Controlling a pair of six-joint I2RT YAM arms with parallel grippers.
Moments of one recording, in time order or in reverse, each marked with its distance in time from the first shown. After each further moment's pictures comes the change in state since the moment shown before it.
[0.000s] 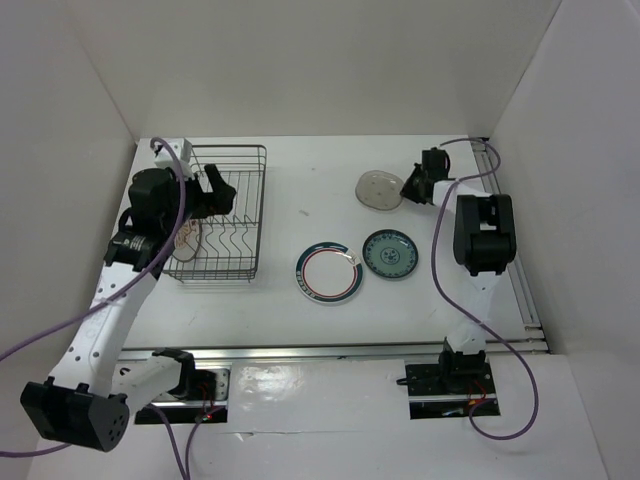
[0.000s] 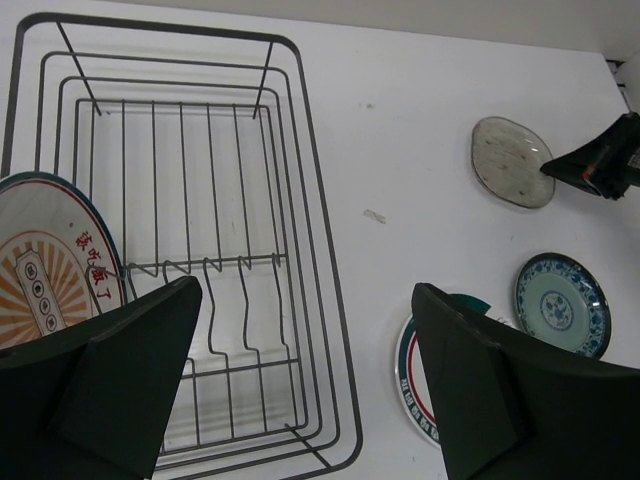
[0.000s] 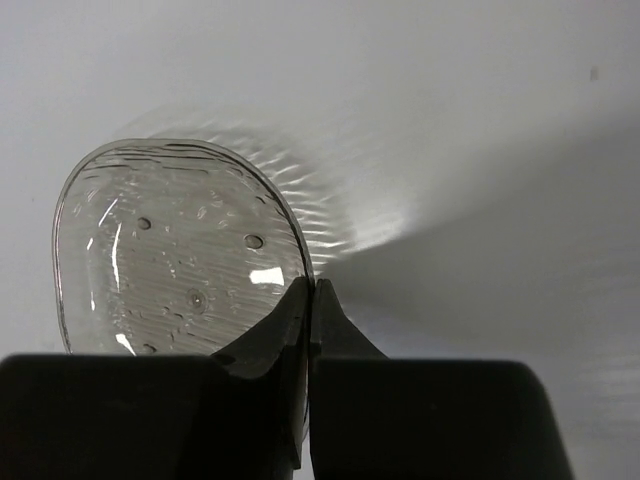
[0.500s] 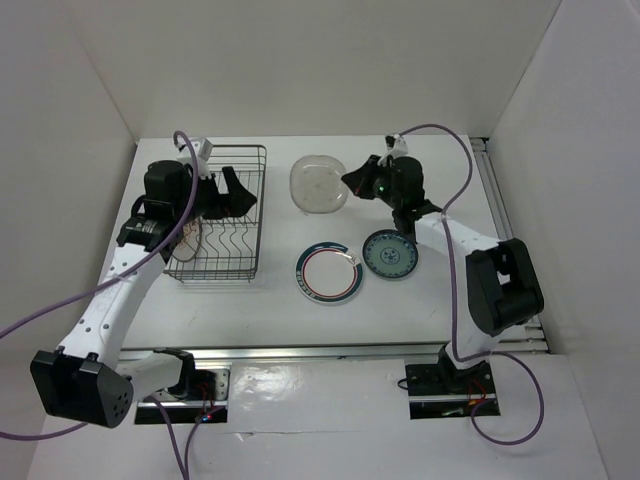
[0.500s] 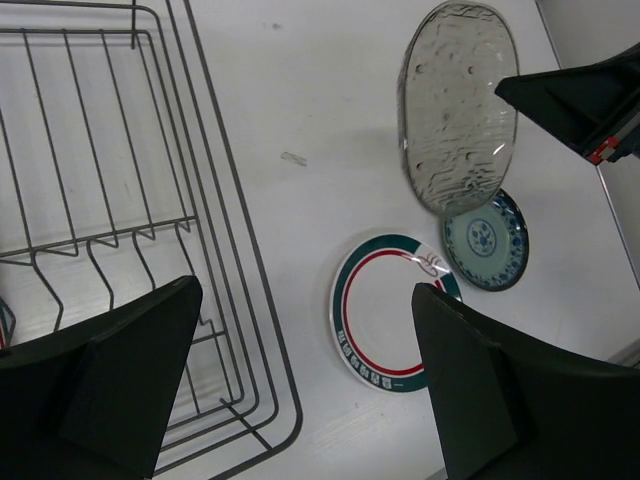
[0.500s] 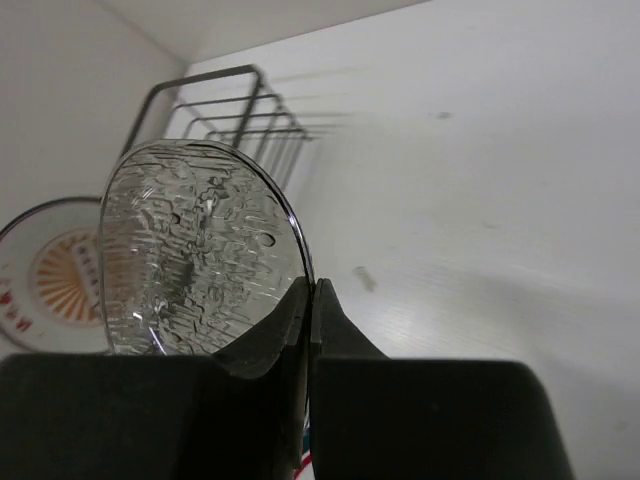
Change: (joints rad) left arm 0.000 0.144 0.038 -0.030 0.220 -0.055; right arm 0.291 -0.525 -0.463 0.477 -0.186 0.079
